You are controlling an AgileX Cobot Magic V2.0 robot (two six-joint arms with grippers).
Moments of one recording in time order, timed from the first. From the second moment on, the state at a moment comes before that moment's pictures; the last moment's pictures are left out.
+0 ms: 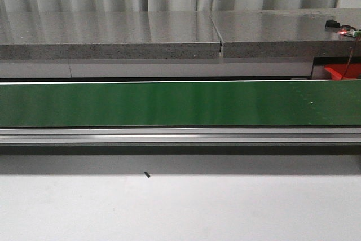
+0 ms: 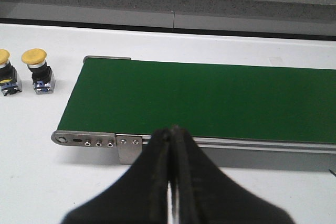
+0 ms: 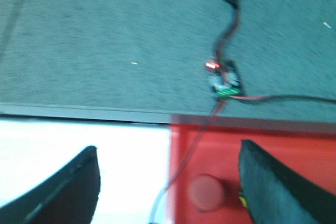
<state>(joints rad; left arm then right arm) -0.05 0.33 -0.52 0.03 0.67 -0.16 -0.34 2.01 -2.14 0.44 0.97 -0.38</state>
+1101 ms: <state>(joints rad) -0.05 0.33 -0.52 0.03 0.67 -0.16 -0.03 0.68 -0.80 0.44 0.67 -0.42</state>
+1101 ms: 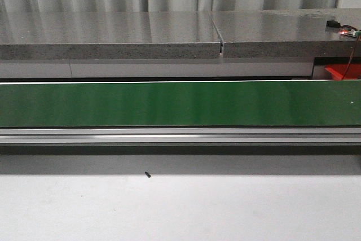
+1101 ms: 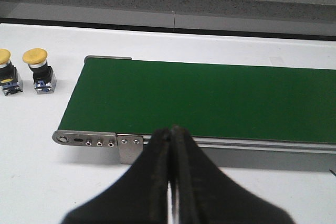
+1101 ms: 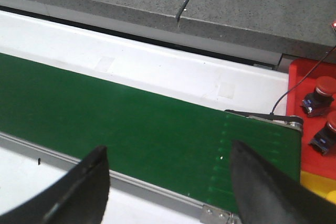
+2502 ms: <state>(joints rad) -0.05 0.33 -0.52 0.03 0.67 -0.16 -0.03 0.44 -0.61 0.44 0.71 -0.40</state>
